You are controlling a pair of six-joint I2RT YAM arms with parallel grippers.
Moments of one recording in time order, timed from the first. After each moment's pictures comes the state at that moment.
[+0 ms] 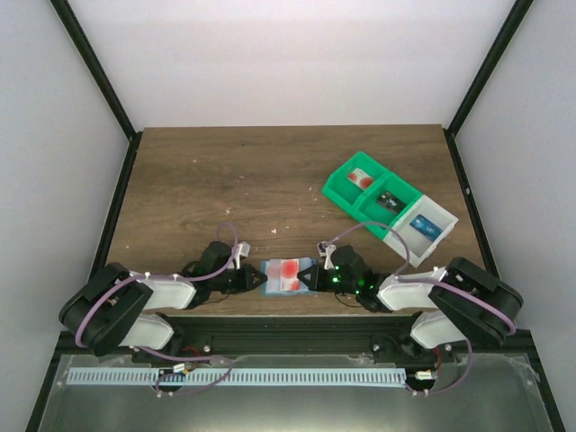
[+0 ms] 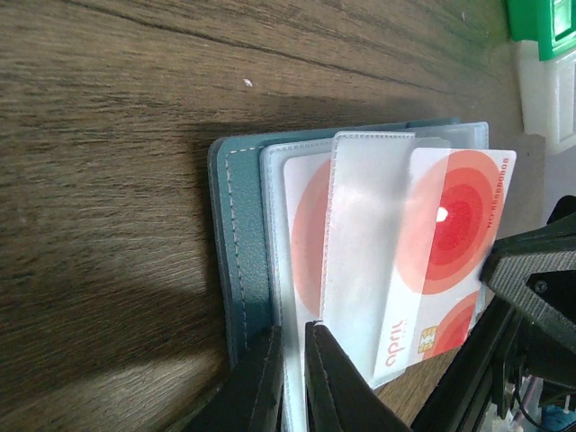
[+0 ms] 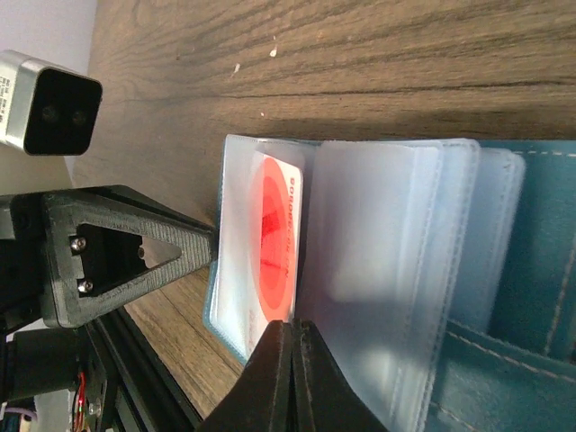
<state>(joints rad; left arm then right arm) -0.62 1.37 0.21 0.41 0.48 -0.87 0.86 1.40 0.29 0.53 -0.26 0.94</state>
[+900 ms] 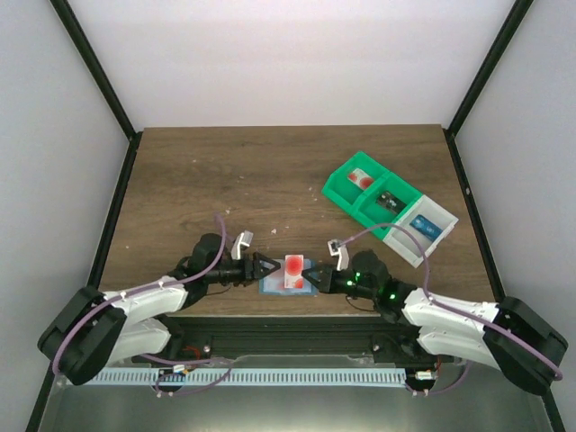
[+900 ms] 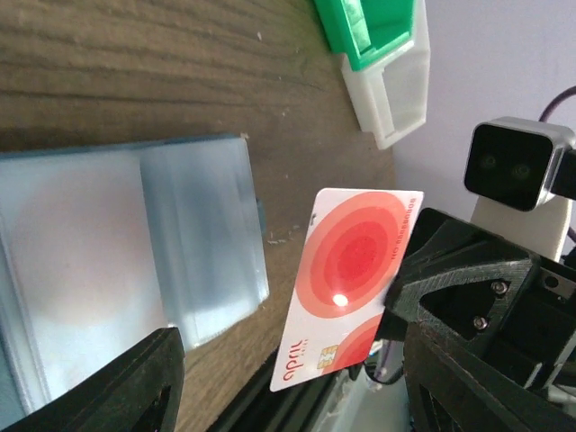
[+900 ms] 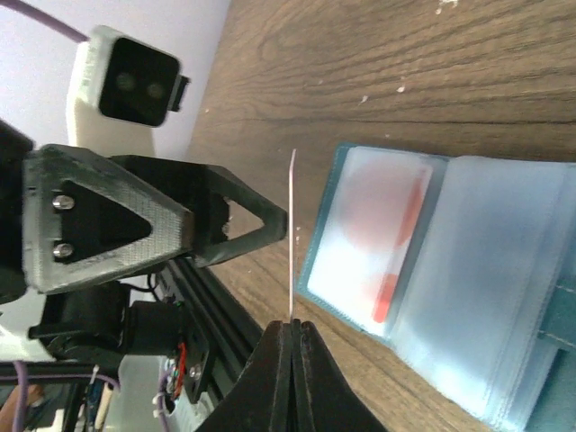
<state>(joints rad) -0.63 1.16 0.28 0.38 0.63 -1.00 0.85 1.02 0.21 0.42 -0.29 0.96</state>
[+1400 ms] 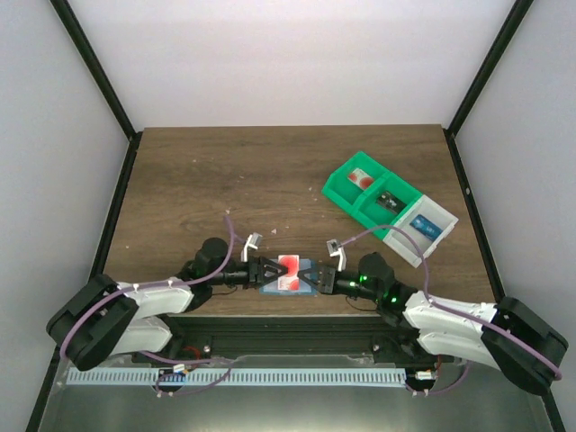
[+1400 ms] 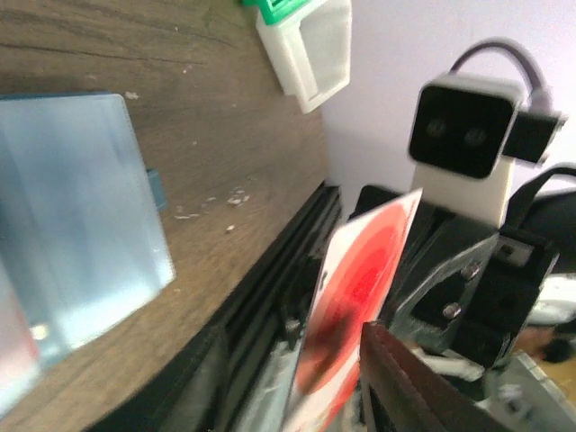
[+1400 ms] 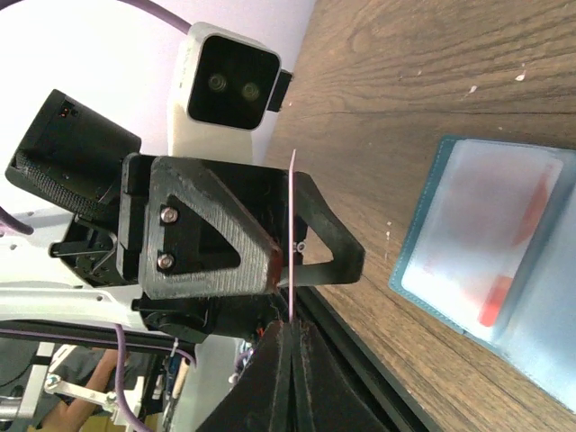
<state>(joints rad) -0.69 1.26 0.23 0.68 0.72 -1.15 0.85 1.01 0.15 0.64 -0.41 1.05</state>
